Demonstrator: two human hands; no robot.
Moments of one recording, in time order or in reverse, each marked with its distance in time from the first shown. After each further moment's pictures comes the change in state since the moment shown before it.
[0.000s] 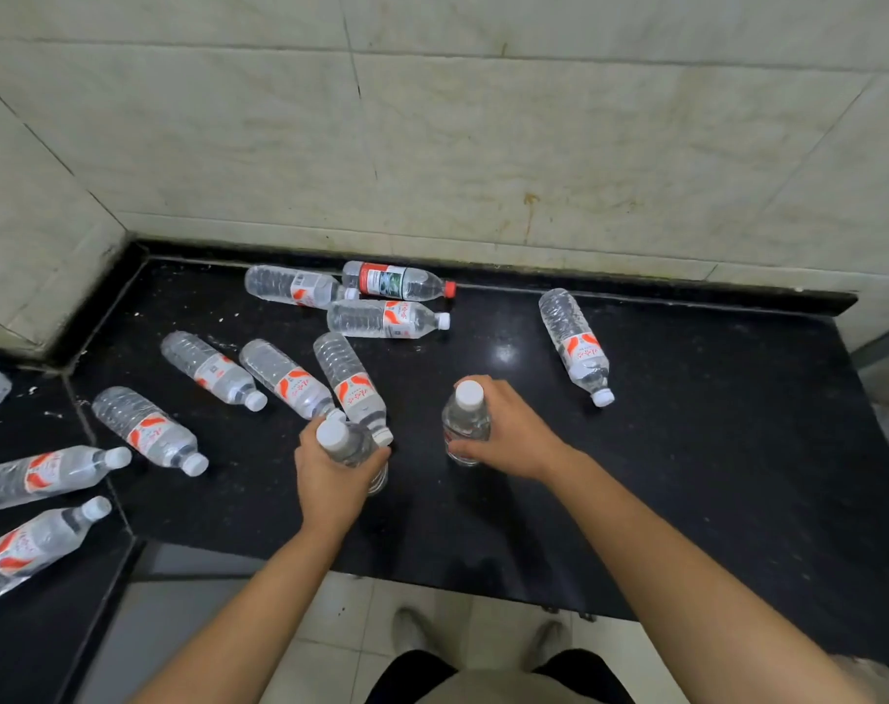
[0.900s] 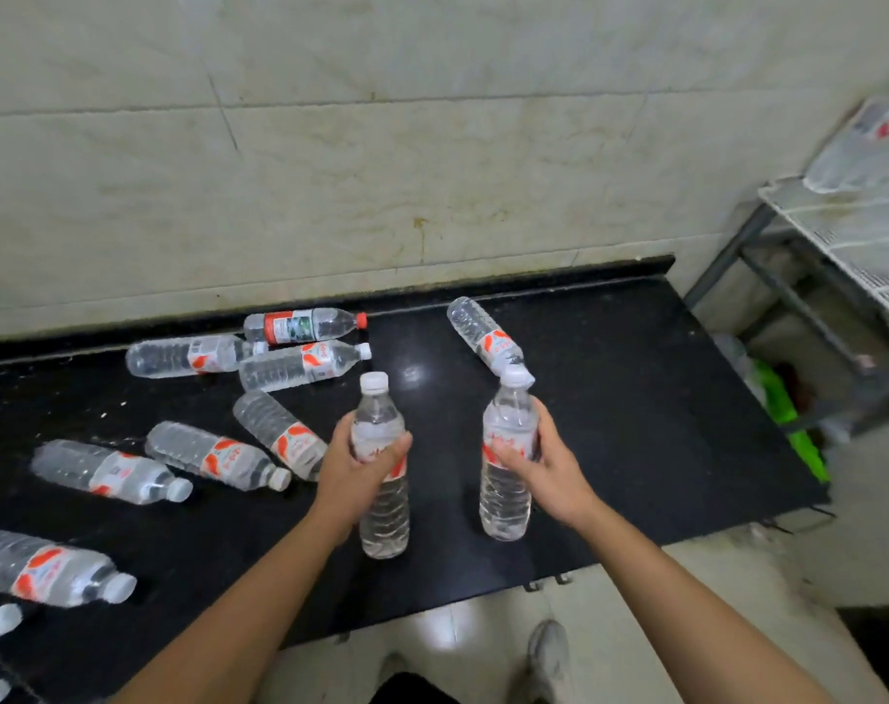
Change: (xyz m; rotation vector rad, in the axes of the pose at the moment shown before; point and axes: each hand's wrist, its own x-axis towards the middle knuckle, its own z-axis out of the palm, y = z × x) left_hand 0.025 0.046 0.020 -0.250 -0.653 0.147; right_hand -0.094 0.017 0.022 0.559 0.545 0.269
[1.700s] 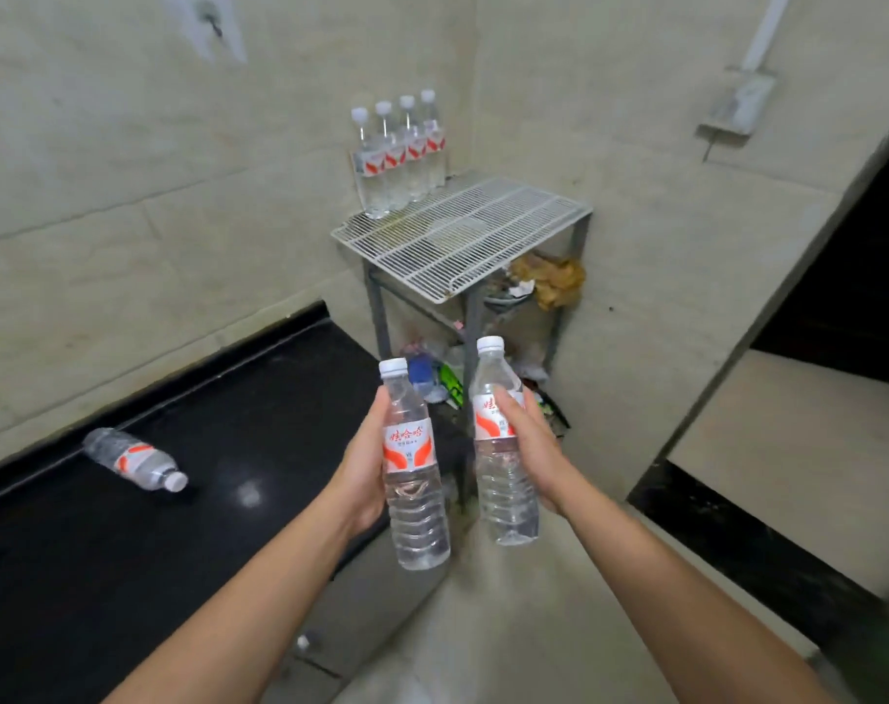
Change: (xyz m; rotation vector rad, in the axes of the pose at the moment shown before) left_hand -0.194 0.143 0.484 -0.212 -0.762 -0.233; right_hand -0.221 0.094 -0.419 0.528 0.581 0.017
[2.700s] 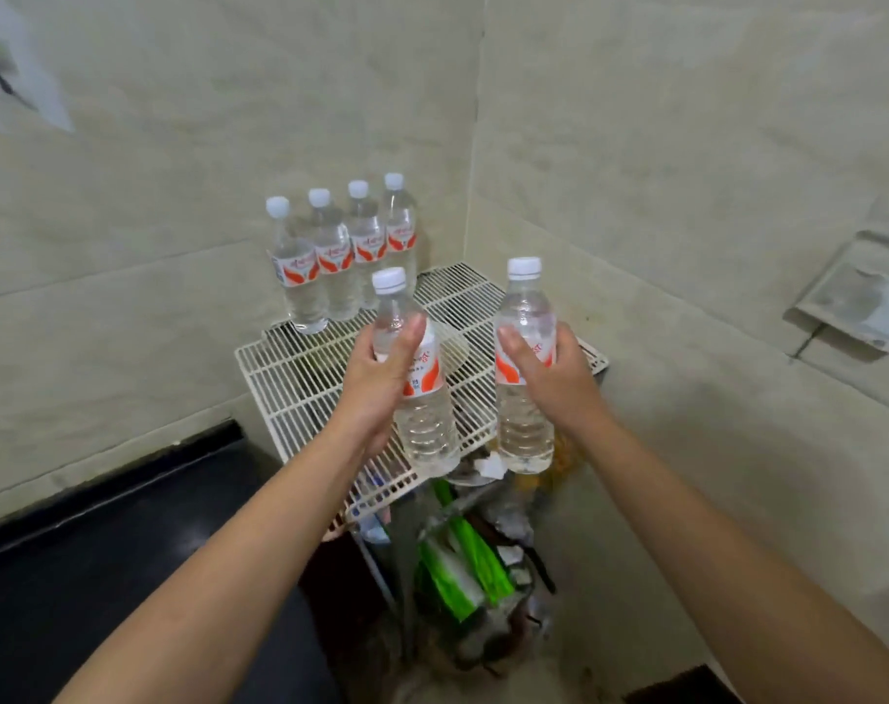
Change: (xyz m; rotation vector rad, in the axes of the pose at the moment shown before) left_hand 0.360 0.218 0.187 0.049 0.169 0.432; right_hand 0.401 -0.213 -0.135 -0.392 0.061 -0.306
